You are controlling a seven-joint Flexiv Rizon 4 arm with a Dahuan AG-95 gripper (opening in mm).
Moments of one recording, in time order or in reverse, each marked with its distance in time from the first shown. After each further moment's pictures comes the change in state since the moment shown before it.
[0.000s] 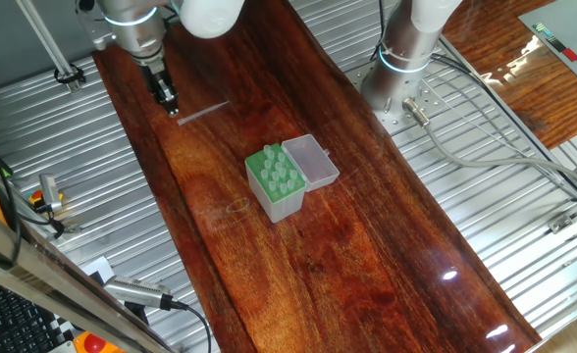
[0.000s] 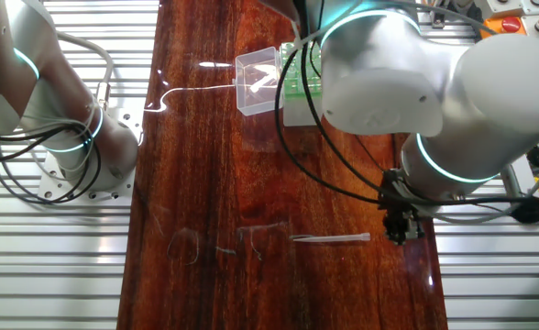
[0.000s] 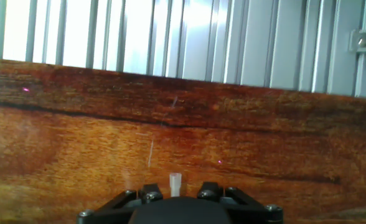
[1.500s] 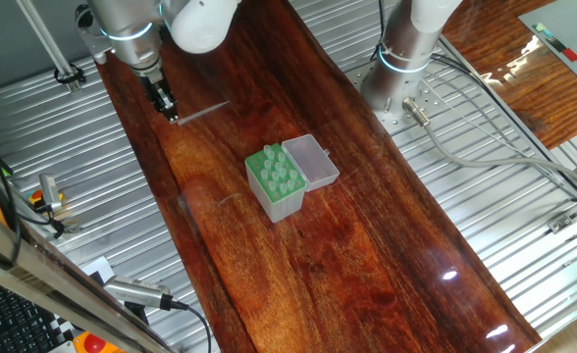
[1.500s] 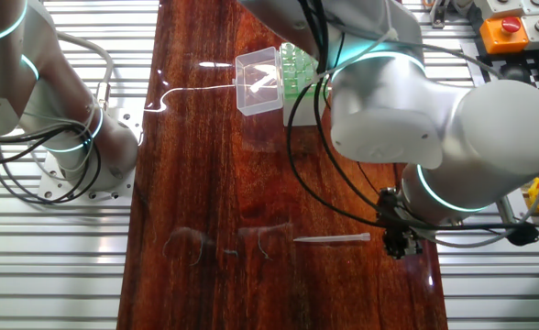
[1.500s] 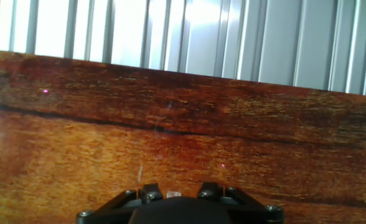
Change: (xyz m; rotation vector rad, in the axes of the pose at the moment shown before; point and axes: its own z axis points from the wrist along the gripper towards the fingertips) arm -0.009 -0.016 0.047 -0.015 0.014 -0.040
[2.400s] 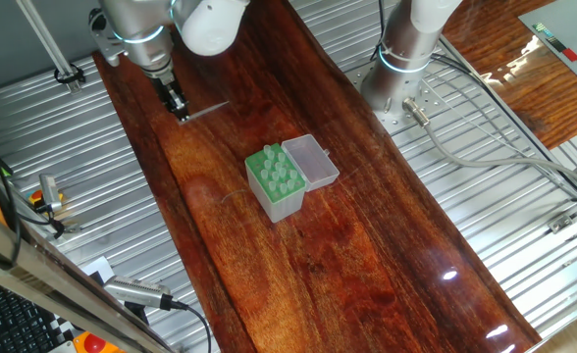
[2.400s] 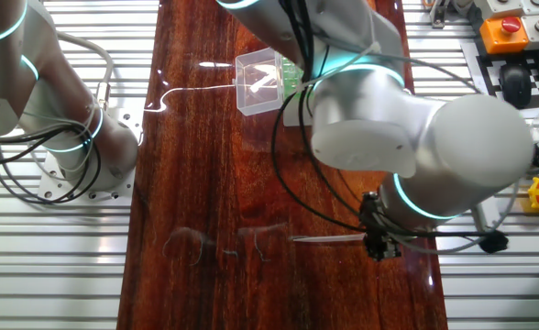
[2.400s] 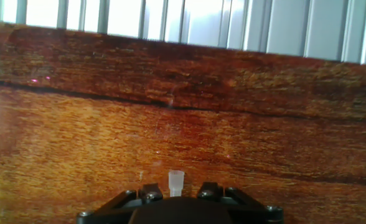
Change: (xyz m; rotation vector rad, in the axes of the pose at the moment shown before) arm 0.028 0.003 0.027 -0.002 0.017 0.029
